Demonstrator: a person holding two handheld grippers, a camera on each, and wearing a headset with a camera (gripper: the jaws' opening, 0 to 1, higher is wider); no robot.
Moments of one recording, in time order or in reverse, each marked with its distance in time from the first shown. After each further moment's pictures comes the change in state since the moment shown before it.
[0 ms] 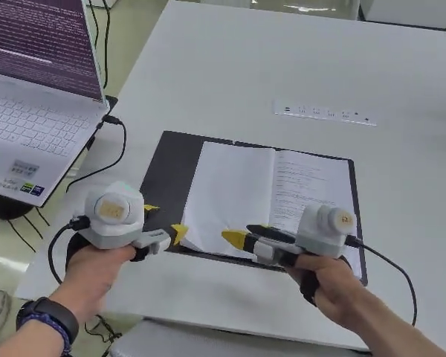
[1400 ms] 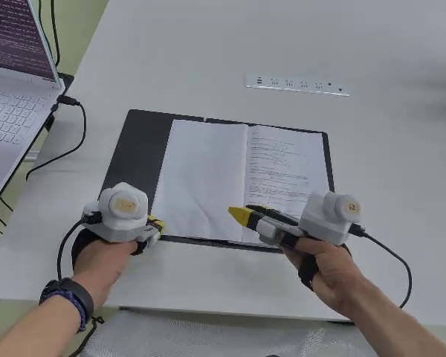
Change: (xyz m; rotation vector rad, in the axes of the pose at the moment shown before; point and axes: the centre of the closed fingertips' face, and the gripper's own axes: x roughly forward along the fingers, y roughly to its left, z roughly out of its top) left arm 0.050 -0.015 -0.057 -0.024 0.212 0.017; right arm -0.029 -0.037 0.008 0.083 -0.094 -0.096
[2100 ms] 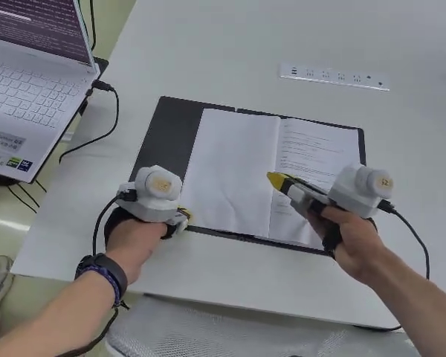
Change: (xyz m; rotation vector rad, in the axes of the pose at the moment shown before) left arm 0.006 0.003 0.010 -0.036 0.067 0.004; right arm 0.030 -0.039 0.051 -0.008 -0.074 -0.038
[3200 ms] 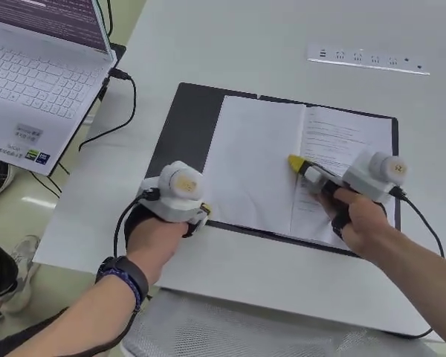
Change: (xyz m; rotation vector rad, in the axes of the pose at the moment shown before) left arm 0.006 0.004 -0.005 0.050 0.013 0.032; right arm 0.036 -0.032 0.000 0.100 -0.038 -0.036
